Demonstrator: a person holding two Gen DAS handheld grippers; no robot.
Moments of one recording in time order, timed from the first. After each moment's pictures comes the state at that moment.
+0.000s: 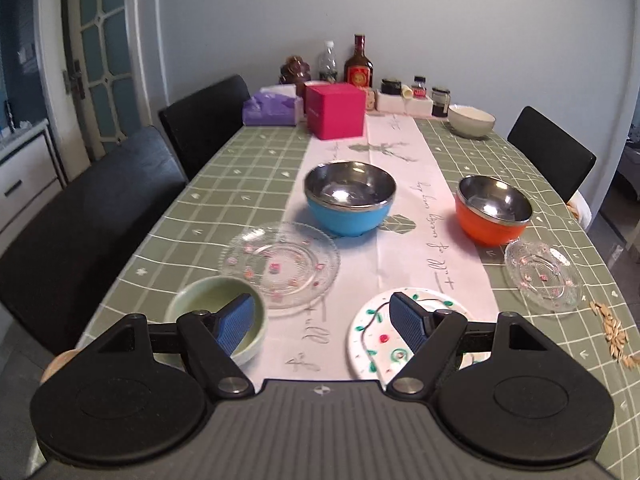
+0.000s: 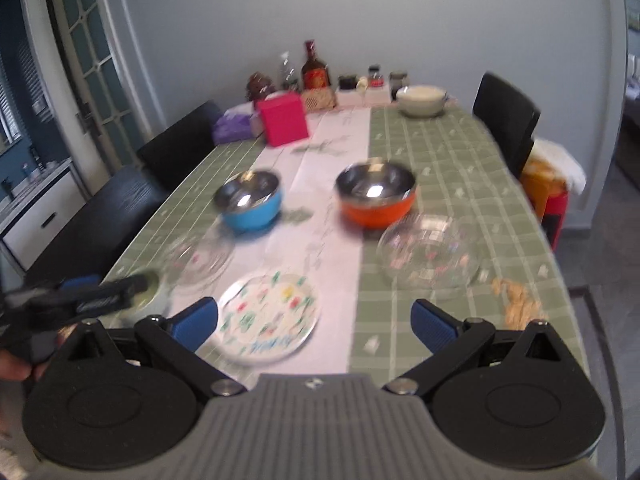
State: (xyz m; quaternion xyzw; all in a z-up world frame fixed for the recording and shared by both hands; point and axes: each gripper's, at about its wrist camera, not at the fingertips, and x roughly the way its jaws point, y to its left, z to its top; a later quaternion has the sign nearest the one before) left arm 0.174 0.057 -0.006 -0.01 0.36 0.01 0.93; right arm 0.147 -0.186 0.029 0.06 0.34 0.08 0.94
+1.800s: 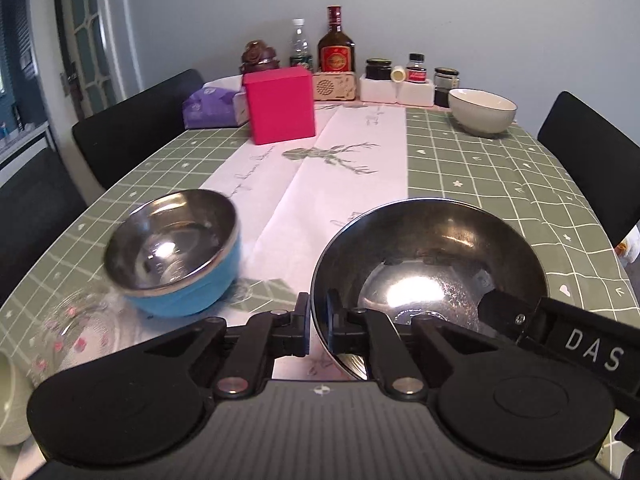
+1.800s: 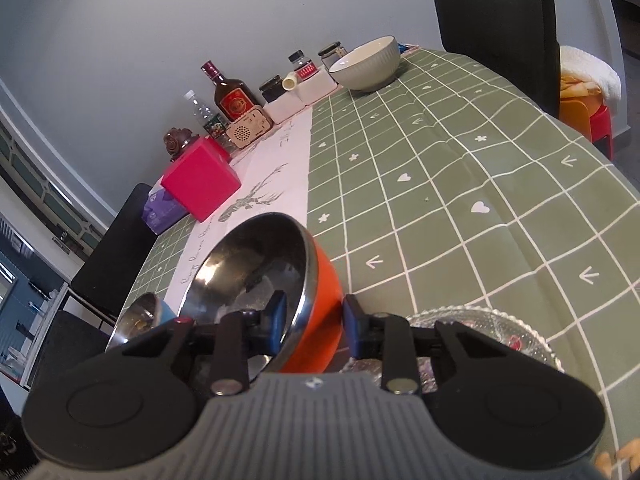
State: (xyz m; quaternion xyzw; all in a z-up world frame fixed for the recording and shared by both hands) left arm 0.361 -0.122 -0.071 0.00 0.36 0.09 0.93; right arm 0.373 -0.277 -0.101 0.28 0.35 0.06 0.89
